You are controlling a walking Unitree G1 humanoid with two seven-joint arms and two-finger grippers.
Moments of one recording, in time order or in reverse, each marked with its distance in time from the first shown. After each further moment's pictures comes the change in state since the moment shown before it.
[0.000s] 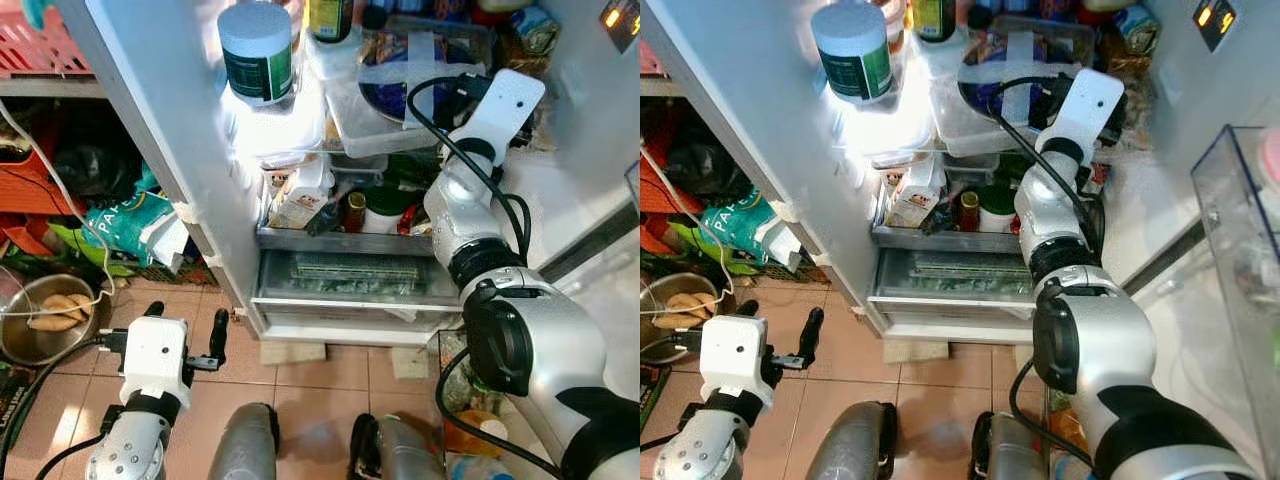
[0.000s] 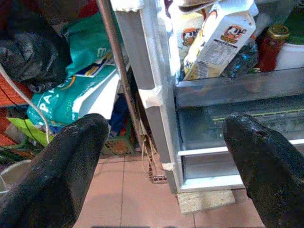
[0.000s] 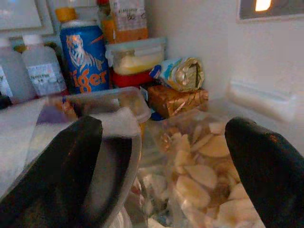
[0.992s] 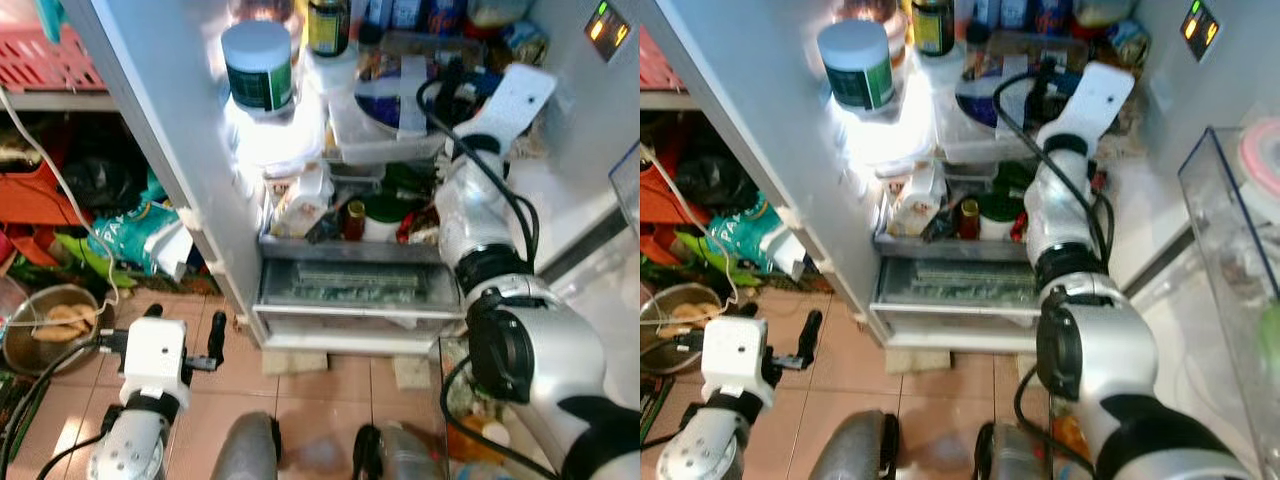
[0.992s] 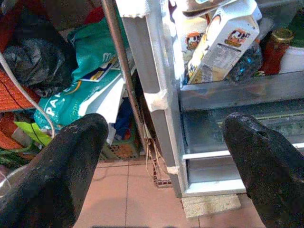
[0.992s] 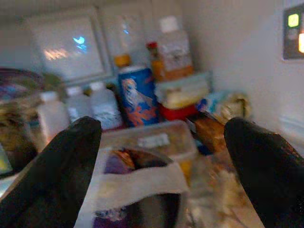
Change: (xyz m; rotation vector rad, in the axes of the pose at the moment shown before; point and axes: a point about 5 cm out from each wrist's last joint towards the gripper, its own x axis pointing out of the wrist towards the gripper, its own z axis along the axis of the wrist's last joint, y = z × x) left arm 0.005 0.000 -0.002 -0.001 -0.006 0.001; right arm 0.001 -0.002 0.008 0.137 -0.057 0.231
